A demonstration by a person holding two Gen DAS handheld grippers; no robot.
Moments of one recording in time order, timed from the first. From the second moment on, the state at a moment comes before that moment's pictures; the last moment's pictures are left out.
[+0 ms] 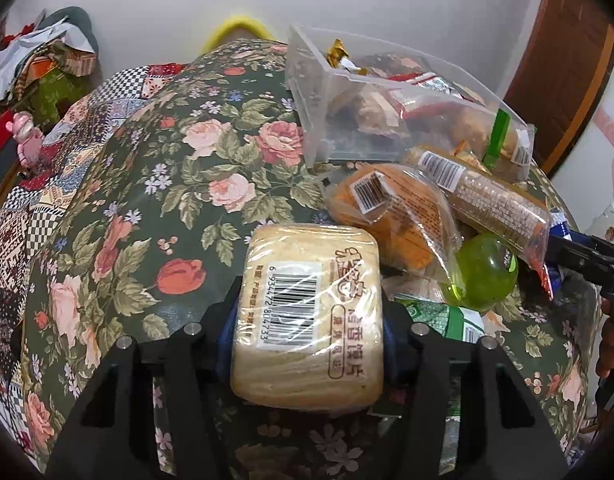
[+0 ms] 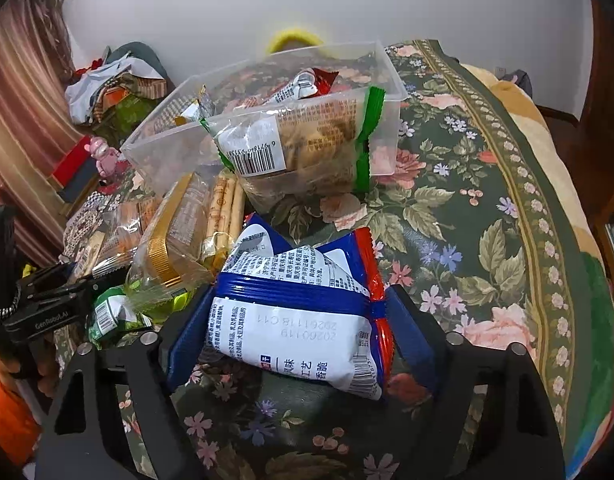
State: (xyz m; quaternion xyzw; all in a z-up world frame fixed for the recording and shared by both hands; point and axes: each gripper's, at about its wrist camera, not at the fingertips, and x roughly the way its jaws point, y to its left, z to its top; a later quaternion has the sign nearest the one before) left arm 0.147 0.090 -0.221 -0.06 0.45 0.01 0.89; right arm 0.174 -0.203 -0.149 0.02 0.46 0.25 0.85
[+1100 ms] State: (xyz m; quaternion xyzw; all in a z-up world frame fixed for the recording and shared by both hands) left arm 0.177 0.055 -0.100 -0.06 0.33 -0.03 0.94; right arm 0.197 -0.218 -0.041 0.01 0.31 0.24 0.92
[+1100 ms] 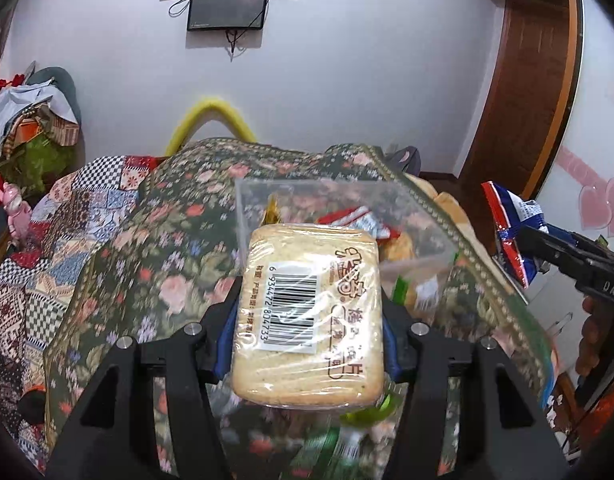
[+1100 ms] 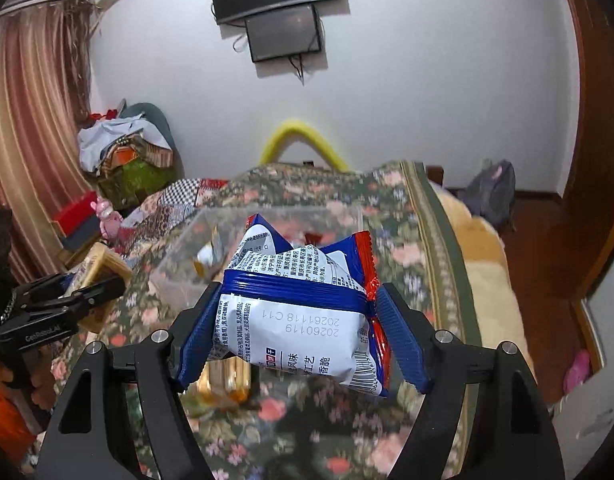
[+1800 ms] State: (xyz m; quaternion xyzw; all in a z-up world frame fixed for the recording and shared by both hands) left arm 0.292 0.037 -0.117 -0.03 0.37 -0.04 0.93; right arm 0.293 -0.164 -0.067 -0.01 0.35 0.25 0.90
